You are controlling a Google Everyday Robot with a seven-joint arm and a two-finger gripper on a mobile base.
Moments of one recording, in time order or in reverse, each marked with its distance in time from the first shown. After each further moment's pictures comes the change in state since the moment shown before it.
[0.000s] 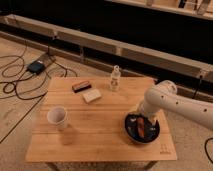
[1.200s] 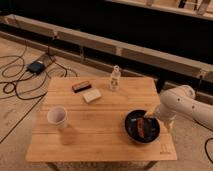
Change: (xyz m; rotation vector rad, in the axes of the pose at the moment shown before) arm 0.016 0.095 0.005 -0.083 -0.014 0.203
